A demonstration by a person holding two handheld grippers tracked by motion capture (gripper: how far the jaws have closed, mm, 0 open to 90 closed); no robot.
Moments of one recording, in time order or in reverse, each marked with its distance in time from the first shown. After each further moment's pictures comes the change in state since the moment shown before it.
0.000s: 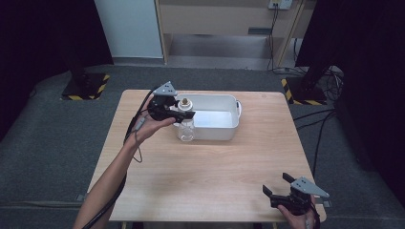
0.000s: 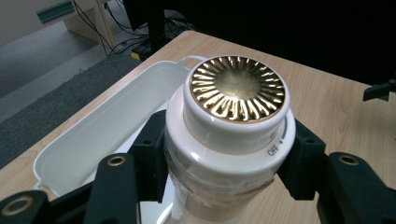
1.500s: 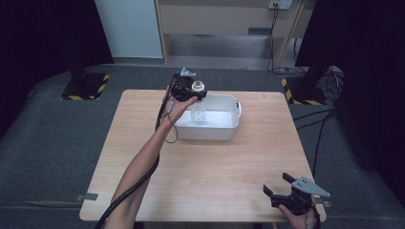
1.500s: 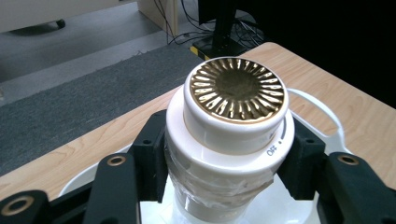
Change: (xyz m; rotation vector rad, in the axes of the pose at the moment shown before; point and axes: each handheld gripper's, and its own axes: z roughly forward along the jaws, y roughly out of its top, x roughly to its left) left arm 0.054 0.011 0.100 0.007 0.263 -0.210; right arm -0.003 -0.001 0.000 -0.009 0.012 0.016
